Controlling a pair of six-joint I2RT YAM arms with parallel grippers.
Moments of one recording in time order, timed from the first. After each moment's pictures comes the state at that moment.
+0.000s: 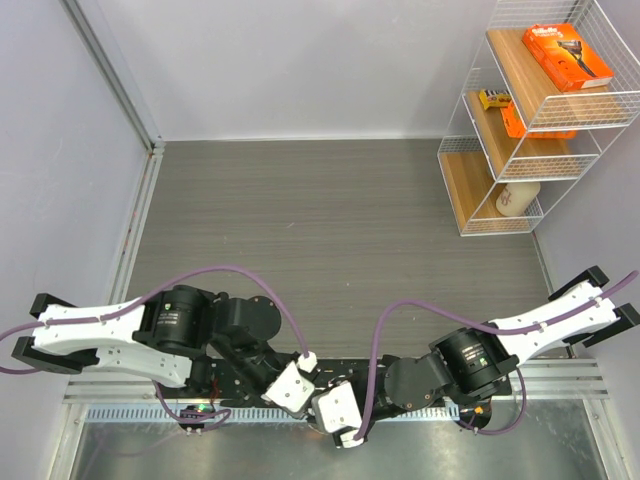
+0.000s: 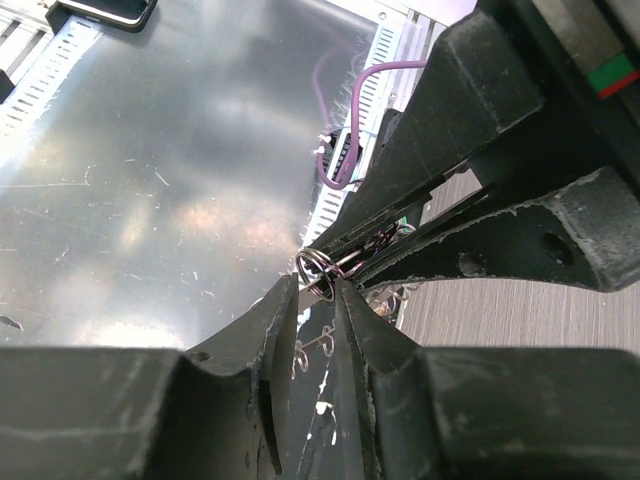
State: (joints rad) left arm -1.60 0.99 1.28 -0.93 0.57 0.28; right arm 1.95 1.10 1.19 -0.43 0.16 -0.19
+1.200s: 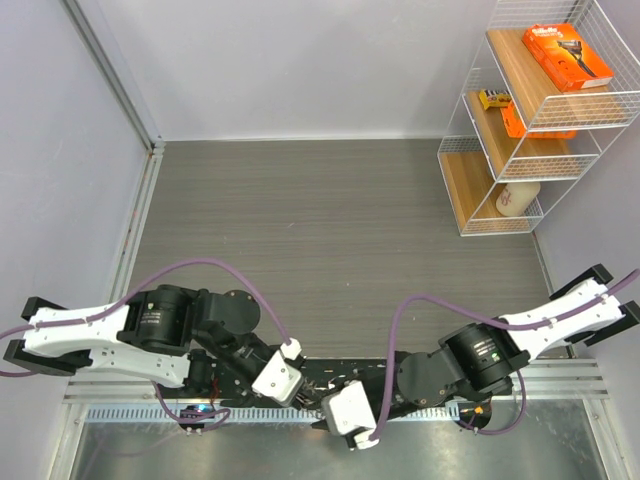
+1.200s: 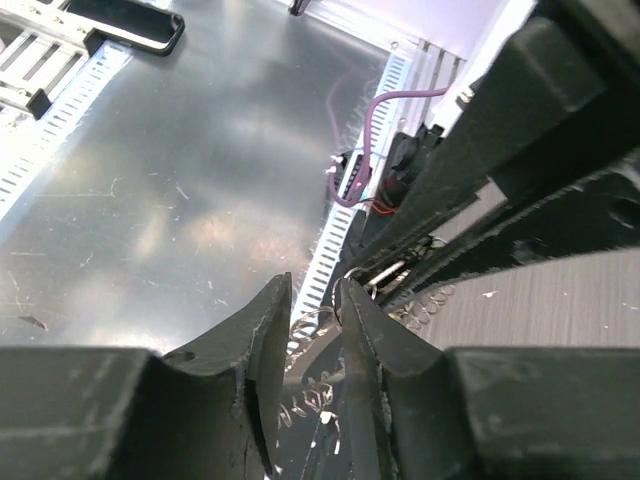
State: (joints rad) left arm -1.60 0.91 1.24 -0.85 0.52 0.25; right arm 1.95 1.09 1.23 -0.45 0.12 -0.20
